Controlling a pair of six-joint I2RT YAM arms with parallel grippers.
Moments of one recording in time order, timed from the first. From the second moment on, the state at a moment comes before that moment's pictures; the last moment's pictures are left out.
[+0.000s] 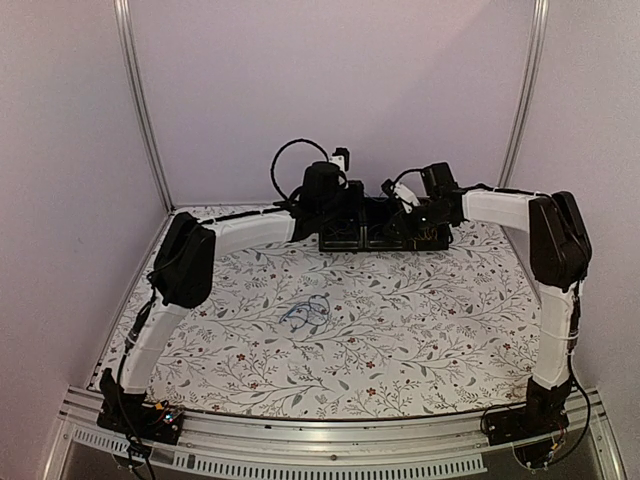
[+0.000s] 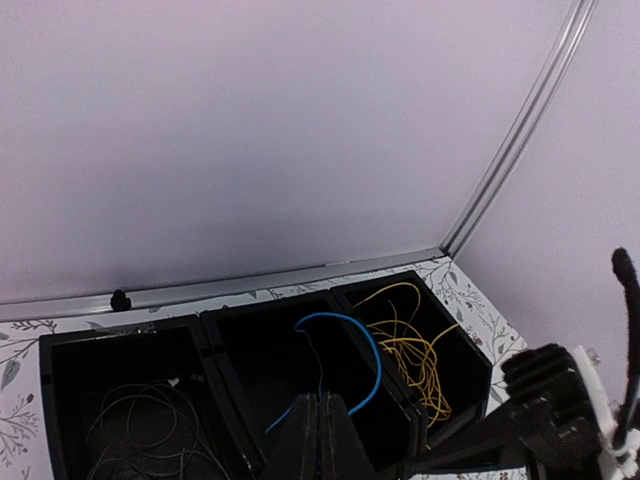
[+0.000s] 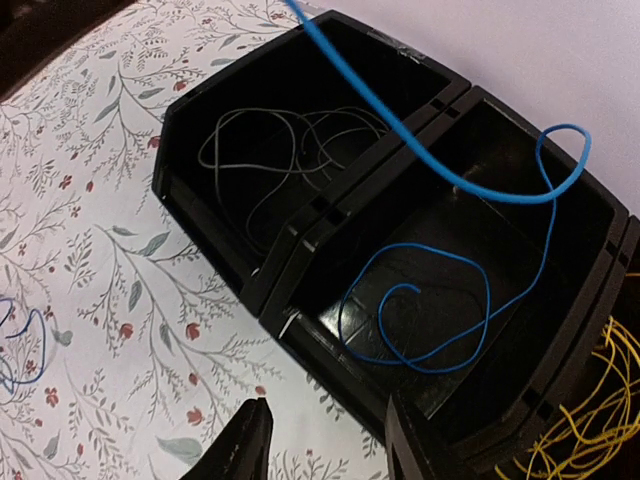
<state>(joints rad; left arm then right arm) -0.74 2.50 2.14 0.18 -0.17 -0.38 0.37 2.14 1.65 -0.28 -0.37 -0.30</state>
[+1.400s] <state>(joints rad) -0.76 1.60 1.02 0.29 0.01 -0.41 0.37 1.66 1.17 -0.24 -0.60 -0.49</state>
